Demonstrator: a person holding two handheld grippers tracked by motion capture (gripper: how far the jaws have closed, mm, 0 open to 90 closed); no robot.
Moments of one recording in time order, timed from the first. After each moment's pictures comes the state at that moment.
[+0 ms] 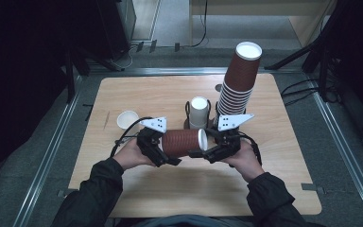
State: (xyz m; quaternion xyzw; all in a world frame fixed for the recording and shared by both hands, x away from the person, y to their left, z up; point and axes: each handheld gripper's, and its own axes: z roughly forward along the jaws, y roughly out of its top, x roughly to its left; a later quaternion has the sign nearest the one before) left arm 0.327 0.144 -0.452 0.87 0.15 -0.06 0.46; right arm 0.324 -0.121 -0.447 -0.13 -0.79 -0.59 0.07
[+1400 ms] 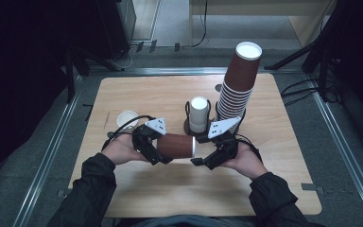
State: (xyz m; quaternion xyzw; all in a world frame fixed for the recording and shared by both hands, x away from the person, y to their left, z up) left arm 0.329 0.150 -0.445 0.94 0.14 -0.01 0.30; right arm 0.324 -0.115 -0.462 -0.14 -0.88 -0.46 0.03
